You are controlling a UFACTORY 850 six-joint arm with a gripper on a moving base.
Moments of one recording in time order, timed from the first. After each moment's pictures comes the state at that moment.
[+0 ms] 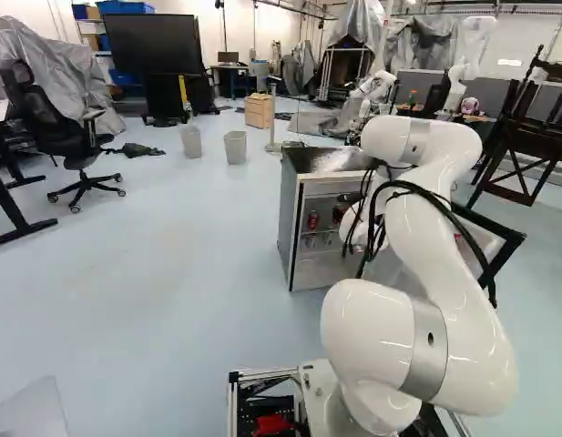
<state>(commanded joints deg) -28.5 -60.8 -63.9 -24.5 66.7 0.0</state>
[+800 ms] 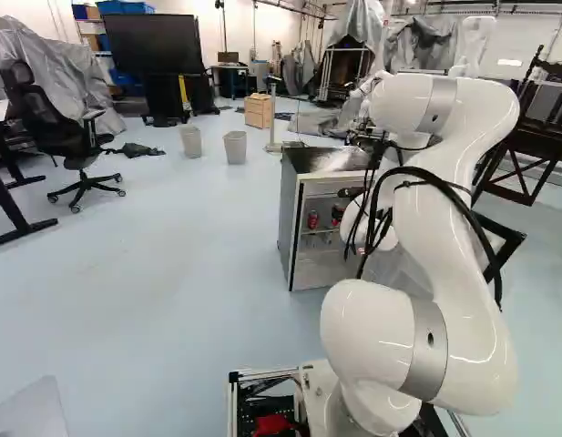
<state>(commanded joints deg) -28.0 -45.4 -45.5 -24.5 66.7 0.0</state>
